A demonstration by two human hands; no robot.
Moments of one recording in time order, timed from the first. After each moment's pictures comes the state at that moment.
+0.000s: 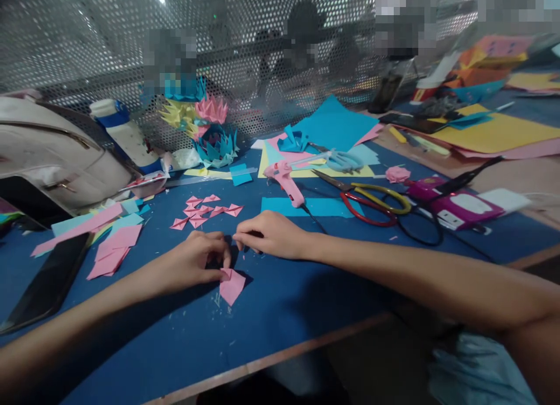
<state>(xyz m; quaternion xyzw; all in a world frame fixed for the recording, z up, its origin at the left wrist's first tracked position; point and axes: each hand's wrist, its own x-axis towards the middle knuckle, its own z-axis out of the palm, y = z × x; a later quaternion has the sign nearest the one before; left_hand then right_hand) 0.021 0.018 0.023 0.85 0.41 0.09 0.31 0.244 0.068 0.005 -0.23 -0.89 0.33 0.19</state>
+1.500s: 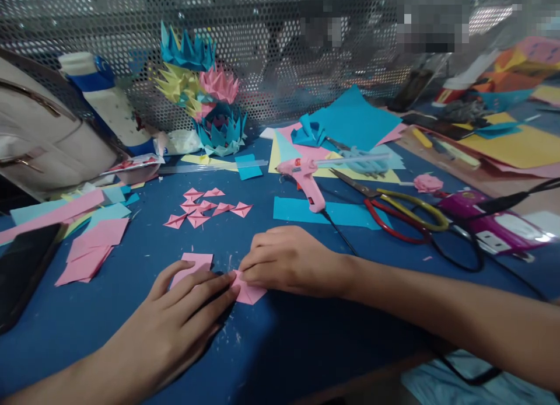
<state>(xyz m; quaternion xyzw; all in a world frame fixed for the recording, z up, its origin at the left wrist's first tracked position) -0.001 -0.042 -0.013 0.92 0.34 0.20 -0.04 0.246 0.060 0.003 -0.07 -0.97 0.11 0.20</state>
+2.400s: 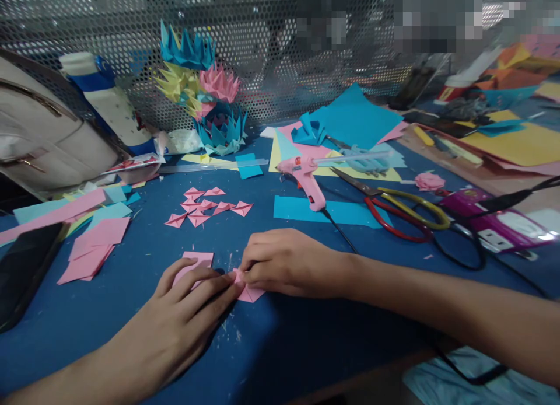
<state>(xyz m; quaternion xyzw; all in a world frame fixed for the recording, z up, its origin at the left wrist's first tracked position) -0.002 -0.044 -0.009 0.93 0.34 0.14 0.00 0.243 0.061 0.006 -0.06 -0.97 0.16 0.16</state>
